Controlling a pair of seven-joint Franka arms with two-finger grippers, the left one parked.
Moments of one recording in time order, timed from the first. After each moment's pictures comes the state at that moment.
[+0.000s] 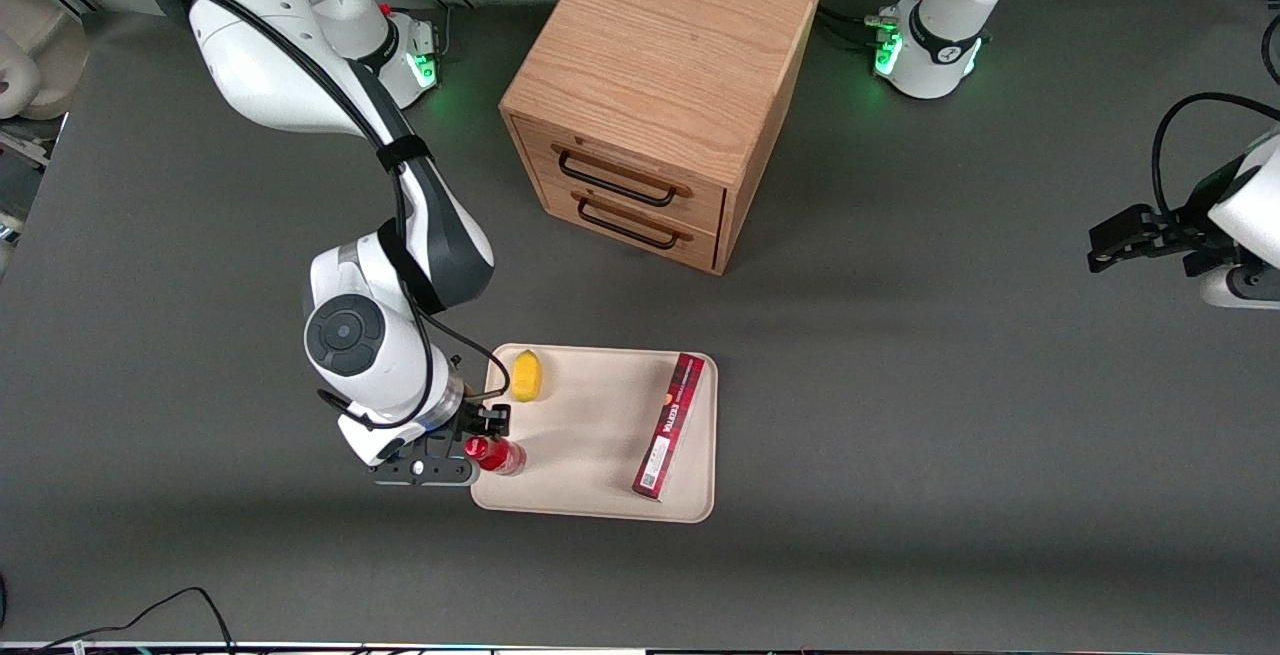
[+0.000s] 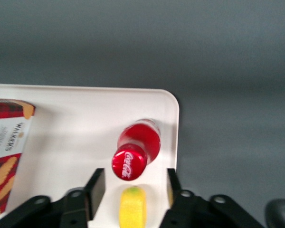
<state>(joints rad) 0.40 0.73 -0.03 -1.22 0.01 2.08 0.42</state>
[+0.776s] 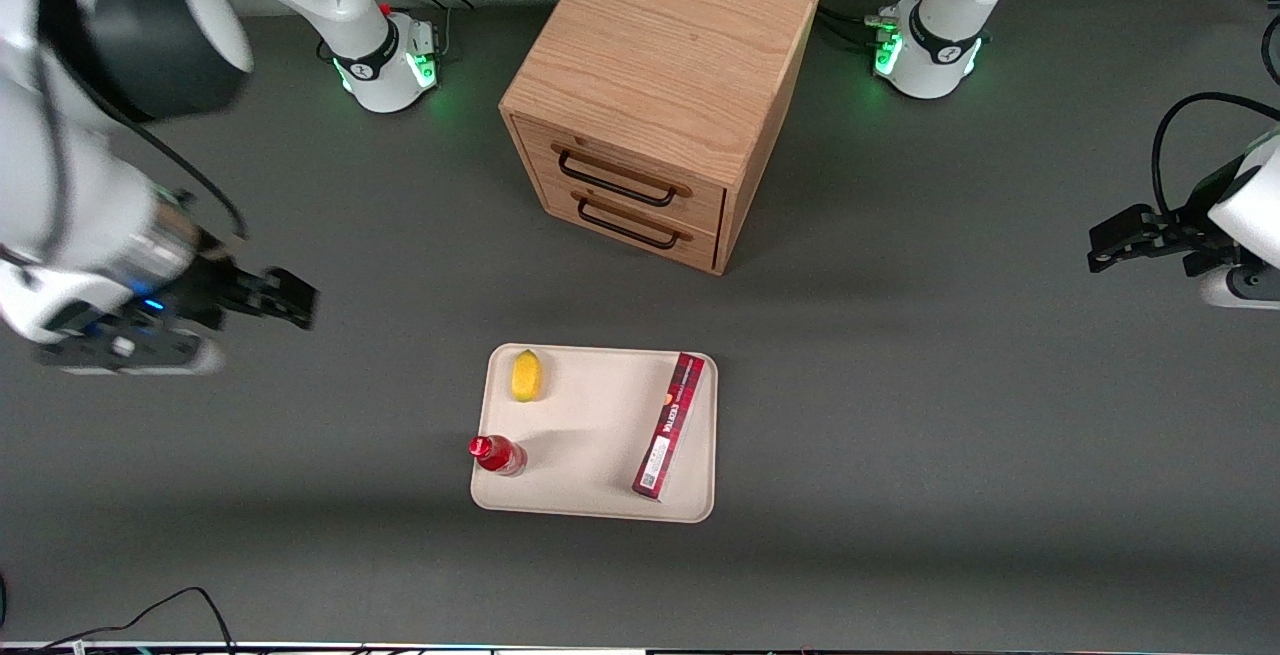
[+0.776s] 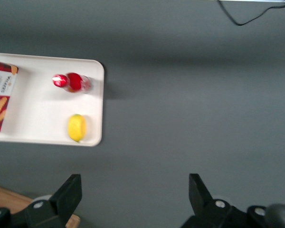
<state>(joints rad) 0.22 0.26 -0.04 -1.26 -0.04 1.55 0.18</state>
